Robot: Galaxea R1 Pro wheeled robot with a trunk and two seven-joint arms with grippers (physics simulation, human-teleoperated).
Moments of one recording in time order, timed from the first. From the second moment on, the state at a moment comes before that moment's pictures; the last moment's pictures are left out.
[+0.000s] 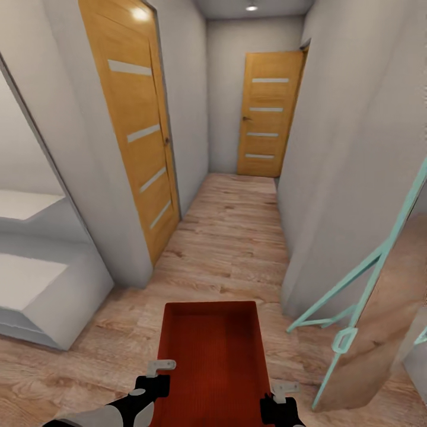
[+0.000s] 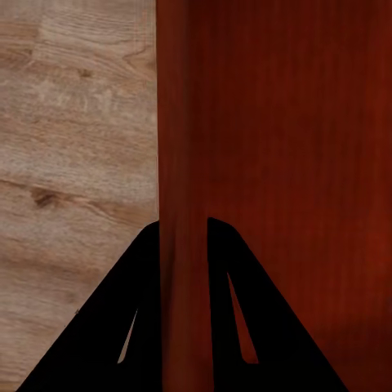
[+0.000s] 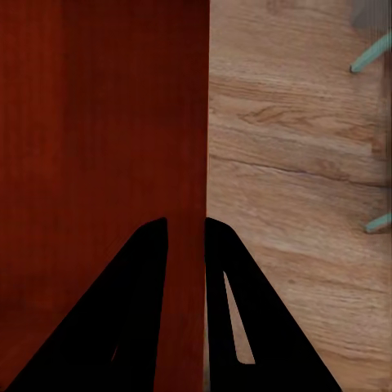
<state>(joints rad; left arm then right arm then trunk) -0.66 -0.10 -0.24 0.07 0.24 -0.19 0.10 -0.30 0.08 0.06 -0.47 0.01 -0.08 -0.05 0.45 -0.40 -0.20</state>
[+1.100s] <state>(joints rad) -0.66 -0.10 -0.24 0.07 0.24 -0.19 0.10 -0.30 0.08 0.06 -0.47 0.01 -0.08 -0.05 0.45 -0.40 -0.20</state>
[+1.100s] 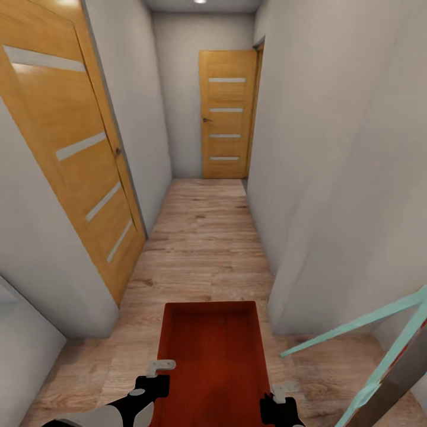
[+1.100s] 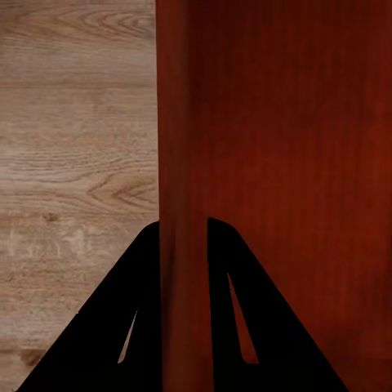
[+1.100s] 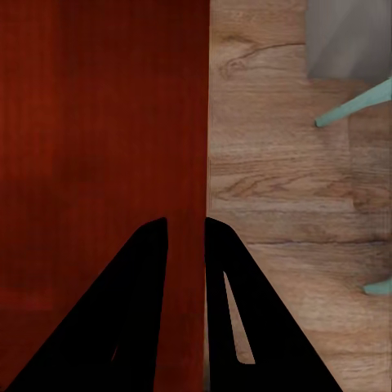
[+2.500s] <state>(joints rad) -0.66 -0.11 -0.24 0.07 0.24 -0.19 0.10 -0.30 0.07 0.06 -0.47 0.01 -0.08 -0.05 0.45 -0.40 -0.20</state>
